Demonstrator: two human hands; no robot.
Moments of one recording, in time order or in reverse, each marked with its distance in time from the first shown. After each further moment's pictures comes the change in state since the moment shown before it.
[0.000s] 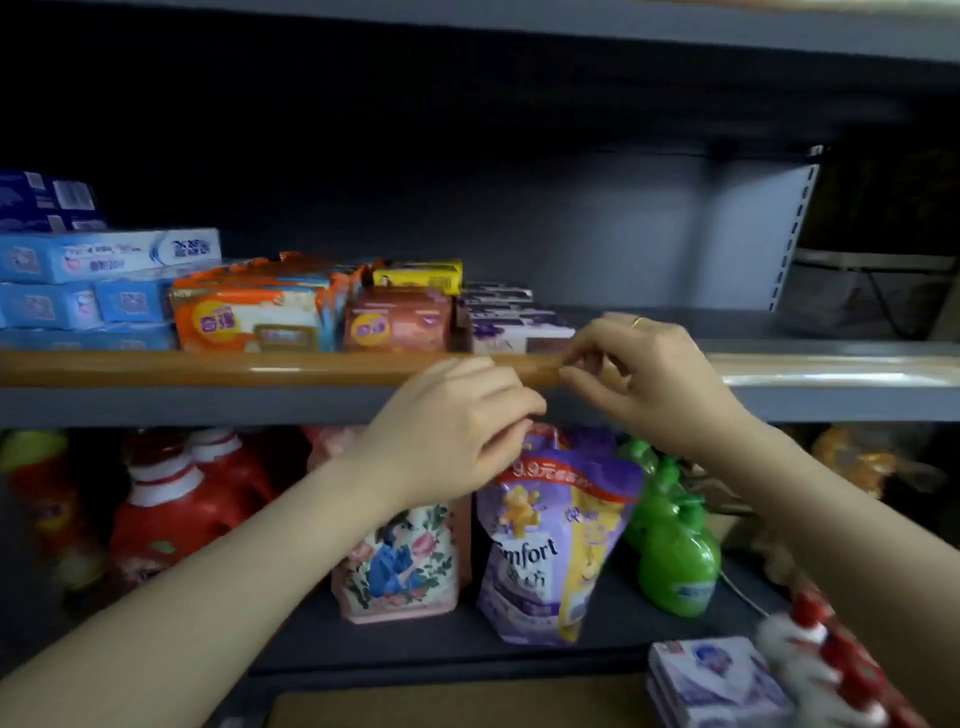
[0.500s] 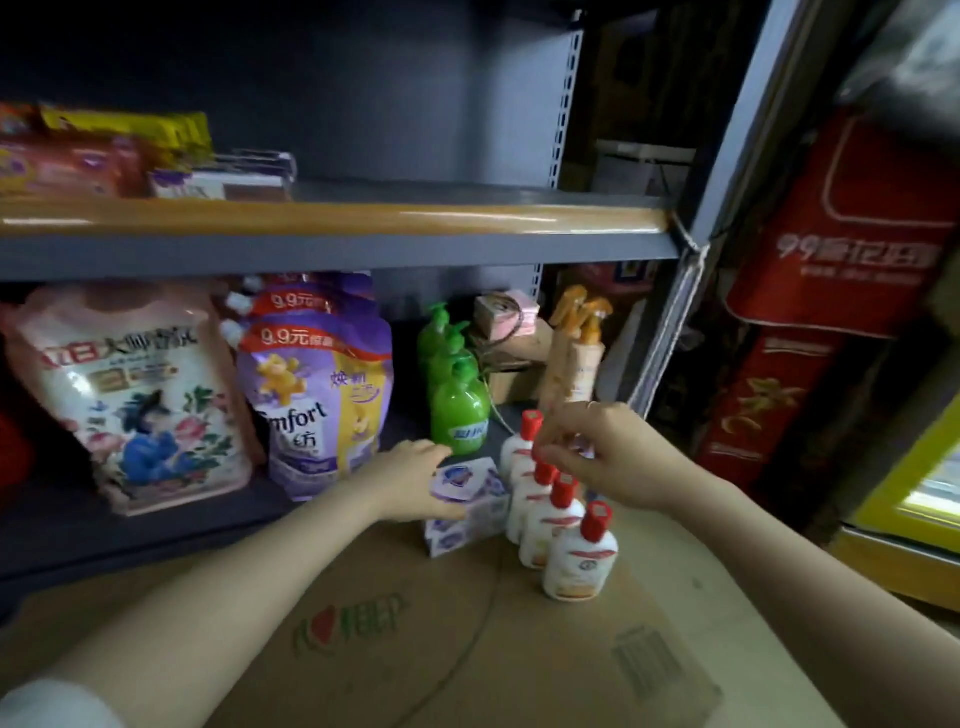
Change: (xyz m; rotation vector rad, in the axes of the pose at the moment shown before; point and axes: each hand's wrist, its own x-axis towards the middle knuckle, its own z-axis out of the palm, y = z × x) left_hand -0.006 0.162 0.205 -0.298 -0.907 -0.402; right_hand -0.242 0.045 -0.094 0.030 -0.473 0.413
